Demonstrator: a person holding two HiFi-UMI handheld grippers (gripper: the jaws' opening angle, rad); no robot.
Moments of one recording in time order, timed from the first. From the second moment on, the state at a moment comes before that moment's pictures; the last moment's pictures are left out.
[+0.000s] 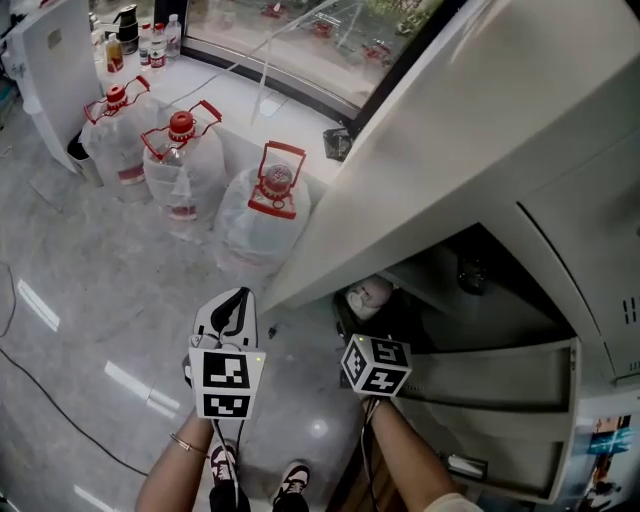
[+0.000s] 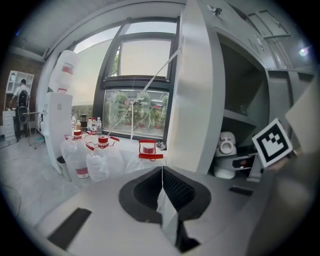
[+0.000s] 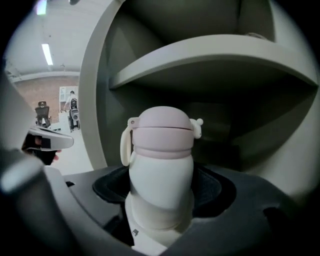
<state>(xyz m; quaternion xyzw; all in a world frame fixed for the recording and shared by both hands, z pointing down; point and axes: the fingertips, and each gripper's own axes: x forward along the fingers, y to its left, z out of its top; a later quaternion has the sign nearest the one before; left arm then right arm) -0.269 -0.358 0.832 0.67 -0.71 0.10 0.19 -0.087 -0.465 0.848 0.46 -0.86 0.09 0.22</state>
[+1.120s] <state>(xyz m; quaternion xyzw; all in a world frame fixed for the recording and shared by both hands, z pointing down) -0.252 -0.347 0.834 0.68 -0.70 0.11 0.19 -0.069 -0.499 0.870 0.50 -0.83 0.09 0.24</state>
